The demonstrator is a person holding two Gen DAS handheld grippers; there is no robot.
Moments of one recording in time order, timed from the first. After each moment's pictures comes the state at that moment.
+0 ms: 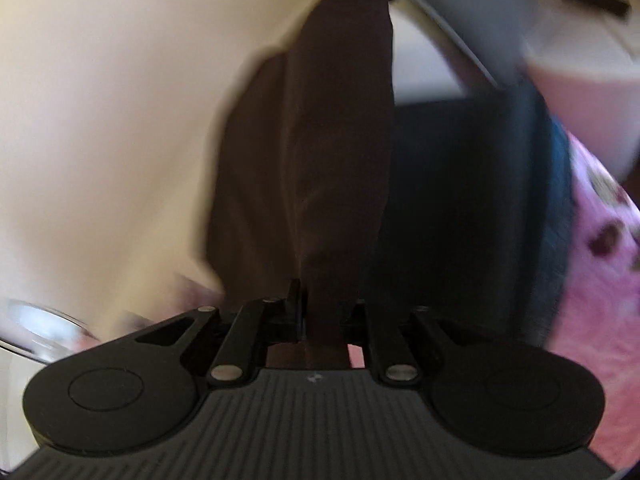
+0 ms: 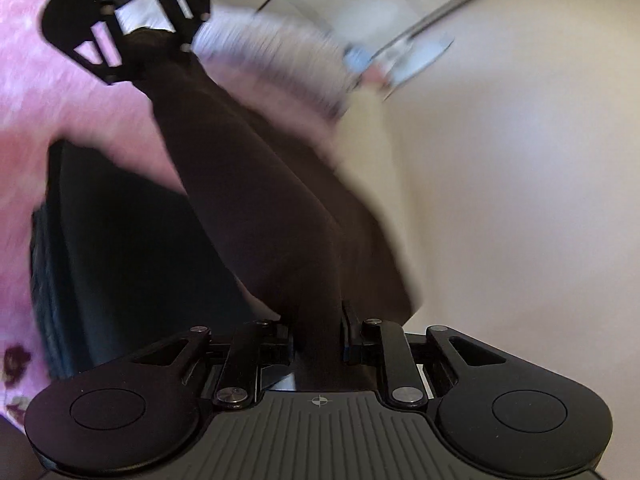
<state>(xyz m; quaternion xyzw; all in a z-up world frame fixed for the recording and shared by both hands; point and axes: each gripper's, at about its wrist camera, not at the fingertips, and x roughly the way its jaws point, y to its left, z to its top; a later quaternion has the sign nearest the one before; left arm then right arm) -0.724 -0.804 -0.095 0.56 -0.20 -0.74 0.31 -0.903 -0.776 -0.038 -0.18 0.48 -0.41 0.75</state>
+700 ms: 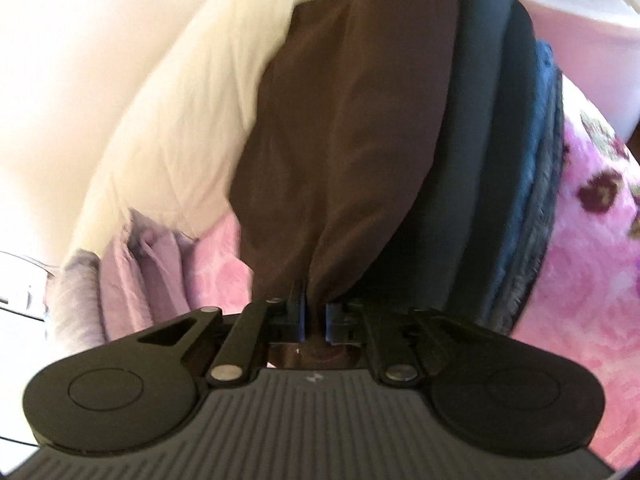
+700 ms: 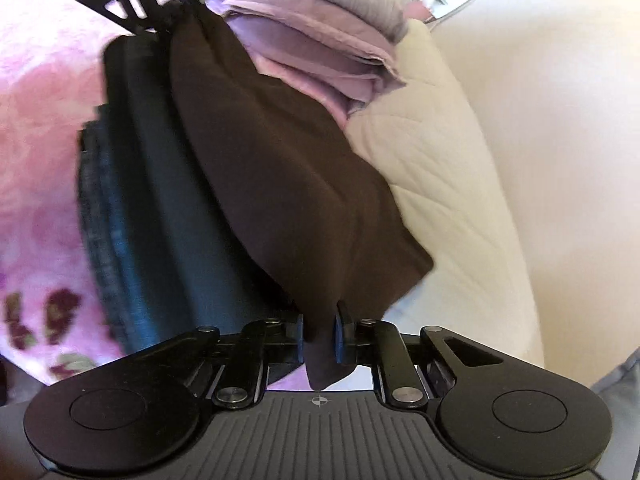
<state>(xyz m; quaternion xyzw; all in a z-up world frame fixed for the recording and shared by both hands) -0.714 -0.788 -0.153 0.59 -0.17 -0.72 0.33 -0.913 -0.716 -0.115 -0.12 0.54 -0.39 0.73</state>
